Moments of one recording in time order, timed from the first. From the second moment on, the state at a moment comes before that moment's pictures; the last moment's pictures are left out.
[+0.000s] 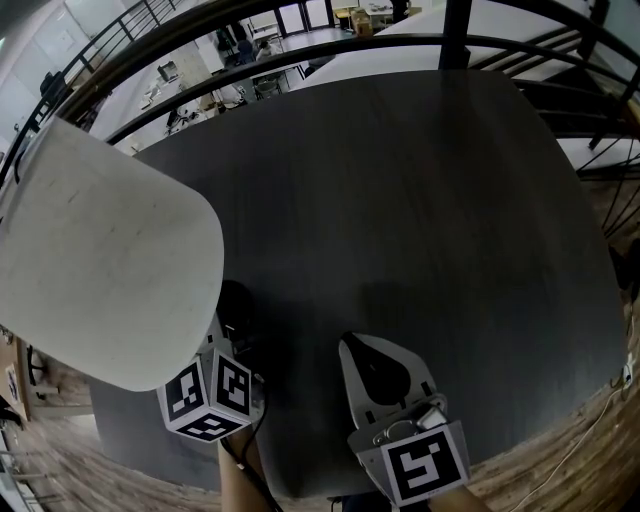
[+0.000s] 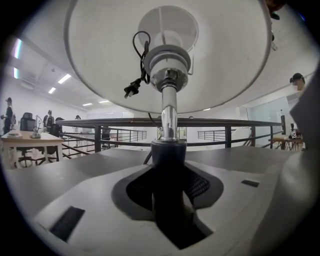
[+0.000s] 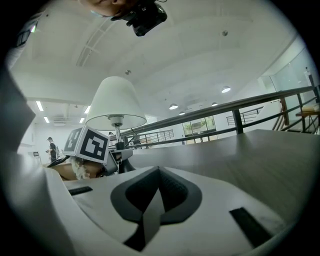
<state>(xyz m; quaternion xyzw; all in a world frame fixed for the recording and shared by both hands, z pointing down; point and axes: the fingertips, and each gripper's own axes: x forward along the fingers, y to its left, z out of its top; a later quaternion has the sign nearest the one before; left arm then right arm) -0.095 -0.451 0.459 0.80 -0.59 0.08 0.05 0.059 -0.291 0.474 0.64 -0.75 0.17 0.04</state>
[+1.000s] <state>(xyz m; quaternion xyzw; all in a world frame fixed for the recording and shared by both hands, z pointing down) -0.098 -0.444 0.454 0.81 -0.58 0.04 0.02 0.052 -0.293 0.480 0.64 -0.75 0.17 0.04</state>
